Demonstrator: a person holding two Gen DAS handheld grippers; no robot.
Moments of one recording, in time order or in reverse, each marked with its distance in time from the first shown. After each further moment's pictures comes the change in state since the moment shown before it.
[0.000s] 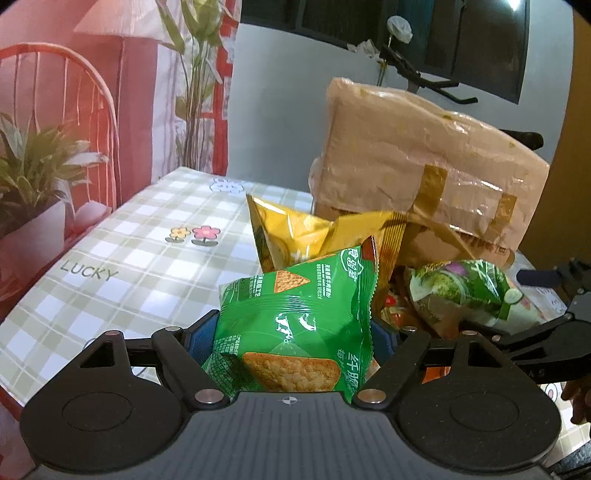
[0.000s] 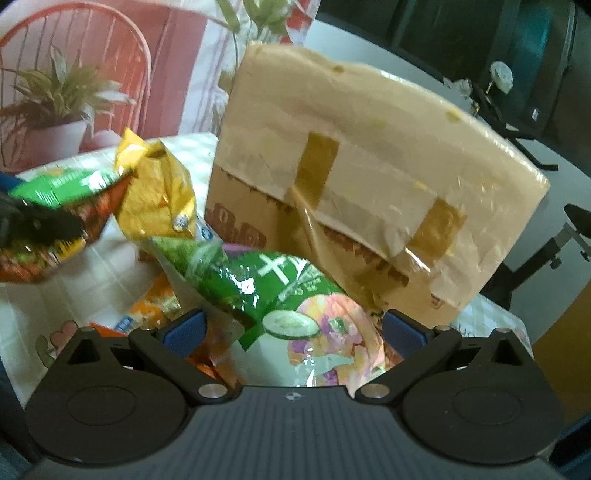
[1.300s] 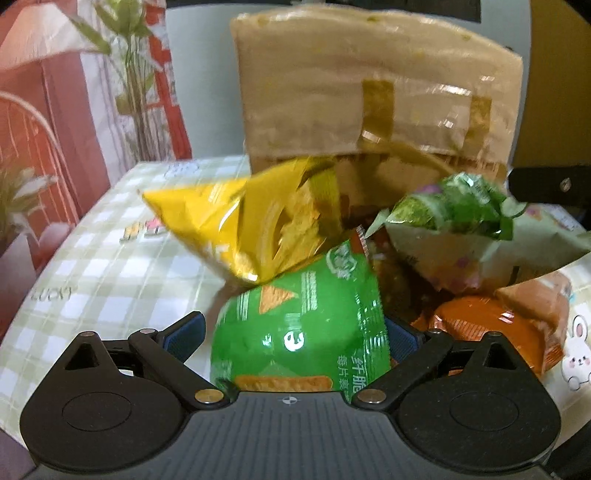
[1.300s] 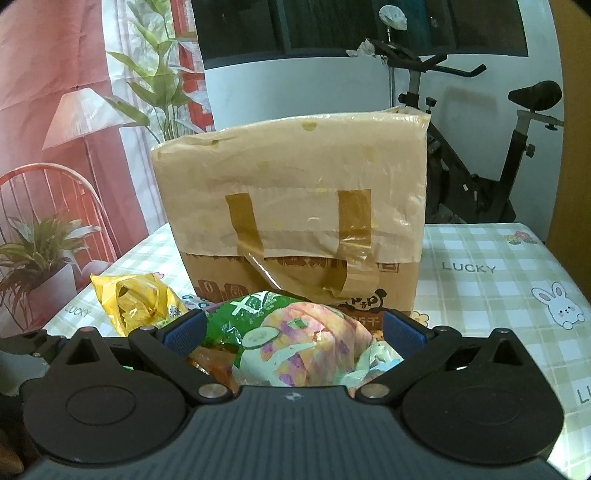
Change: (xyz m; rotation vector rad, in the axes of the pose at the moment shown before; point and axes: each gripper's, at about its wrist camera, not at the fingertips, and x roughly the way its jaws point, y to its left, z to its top) left arm 0.042 -0.044 -0.019 0.221 0.143 0.012; right arm -0.056 -0.060 -0.006 0.507 -0.088 0.062
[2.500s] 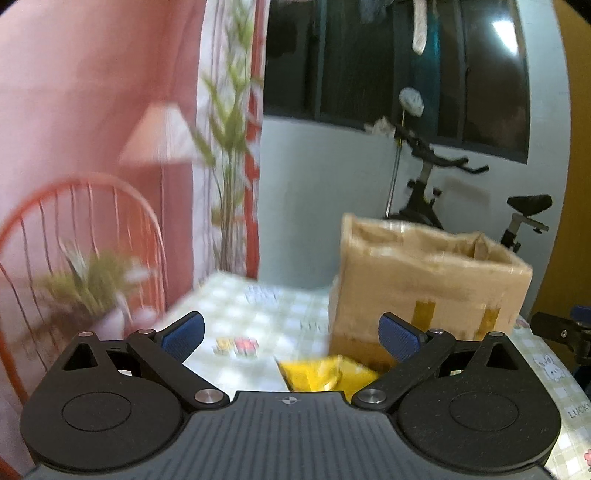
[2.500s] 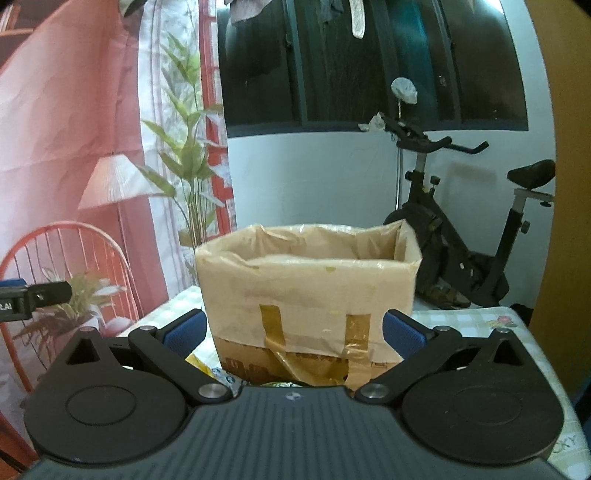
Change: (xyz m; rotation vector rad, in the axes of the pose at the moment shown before) left arm -0.129 0.044 0.057 -0.214 -0.339 0.119; right arm -0.082 0.026 0.047 -0.072 -0.209 0.013
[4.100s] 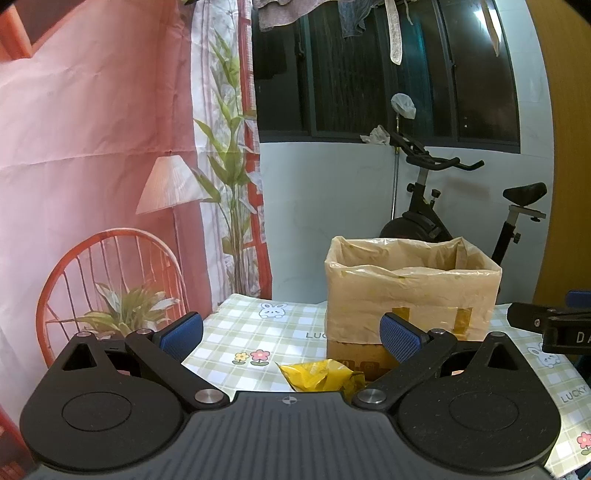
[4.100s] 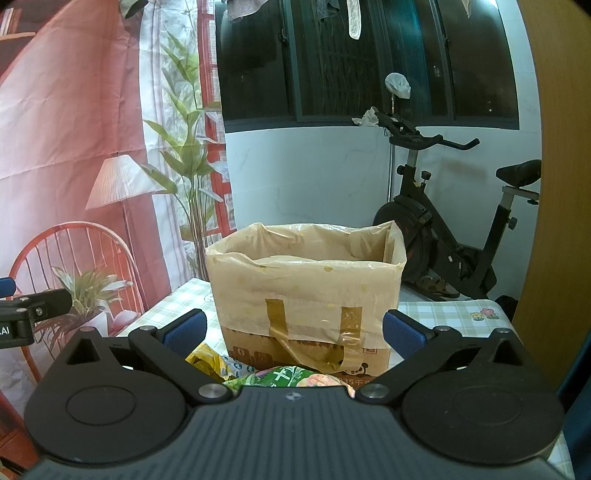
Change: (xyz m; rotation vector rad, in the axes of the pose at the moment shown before) left arm -0.092 -0.045 0.026 0.116 -0.060 0.084; right arm -0.054 0.008 0.024 0.009 0.039 -0.029
